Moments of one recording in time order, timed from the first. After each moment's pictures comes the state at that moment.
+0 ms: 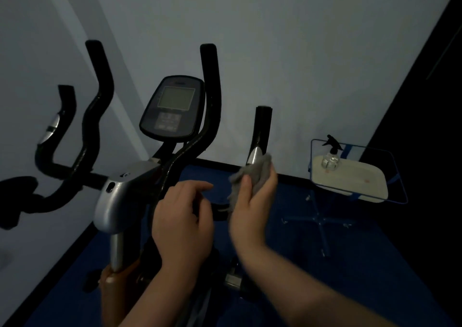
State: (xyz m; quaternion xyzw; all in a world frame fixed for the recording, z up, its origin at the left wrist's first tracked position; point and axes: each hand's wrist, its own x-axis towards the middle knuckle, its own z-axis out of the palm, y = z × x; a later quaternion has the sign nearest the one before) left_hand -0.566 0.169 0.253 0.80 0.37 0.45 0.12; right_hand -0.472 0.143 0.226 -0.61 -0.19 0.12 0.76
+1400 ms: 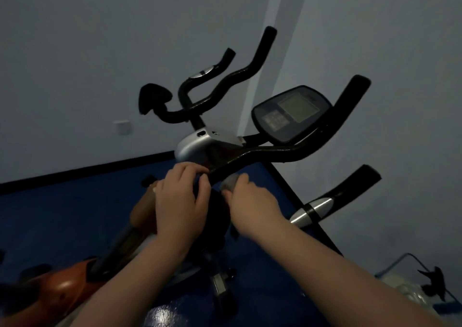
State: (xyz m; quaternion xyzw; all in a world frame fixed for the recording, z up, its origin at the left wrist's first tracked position) left_hand -0.585 0.146 0.233 0.58 0.67 0.46 0.03; right_hand -0.455 0.176 0.267 -0.59 -0.80 0.12 0.02
